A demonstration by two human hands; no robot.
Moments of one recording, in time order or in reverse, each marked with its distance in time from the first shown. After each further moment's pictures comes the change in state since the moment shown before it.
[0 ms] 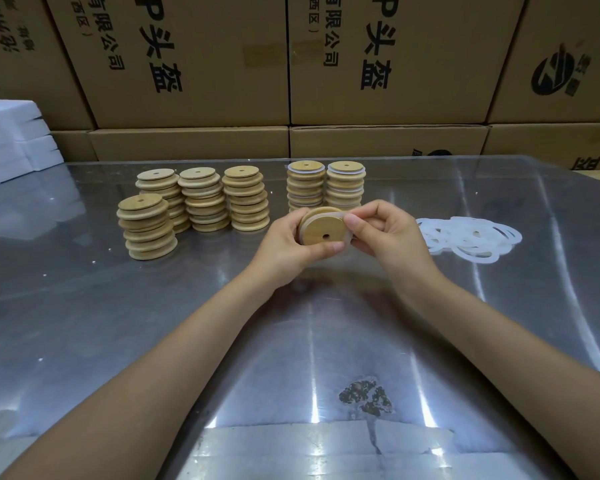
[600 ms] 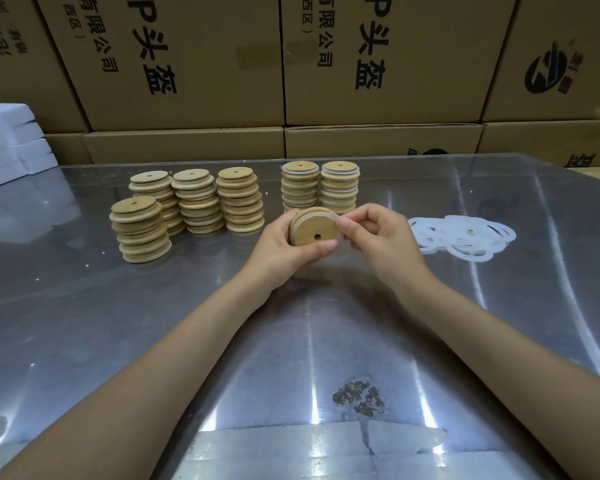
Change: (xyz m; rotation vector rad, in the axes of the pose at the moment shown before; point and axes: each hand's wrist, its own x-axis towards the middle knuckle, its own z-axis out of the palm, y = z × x) left_hand -0.004 -0.001 0.002 -0.142 0.010 -0.070; right_hand 0.003 0.008 -0.005 -0.241 0.030 -0.083
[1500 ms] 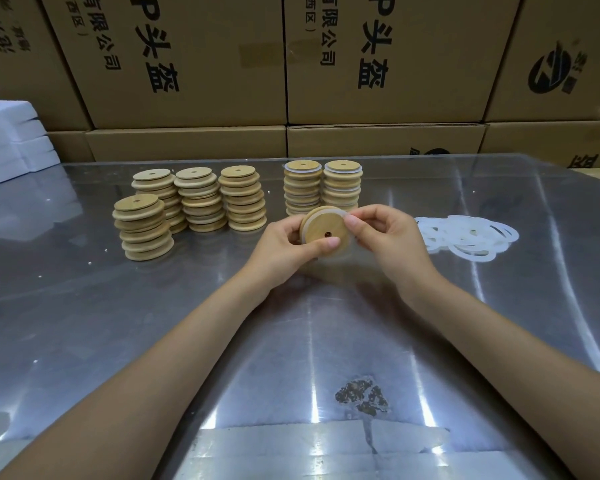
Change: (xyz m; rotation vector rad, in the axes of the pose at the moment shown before) left_hand 0.002 0.001 -0.001 0.079 0.002 -0.020; right_hand 0.001 0.000 -0.002 0.077 0.045 0.060
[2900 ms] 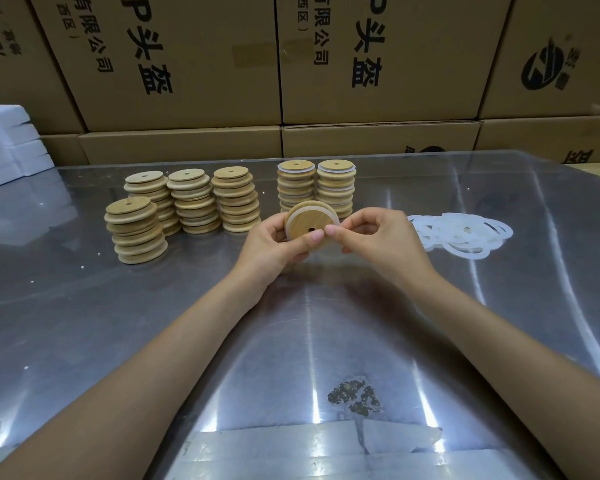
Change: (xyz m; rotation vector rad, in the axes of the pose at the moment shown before) left_hand -0.001 -0.004 -0.003 -0.106 0.052 -0.002; right_hand -0.003 -0.009 -0.006 -0.334 -0.008 0.063
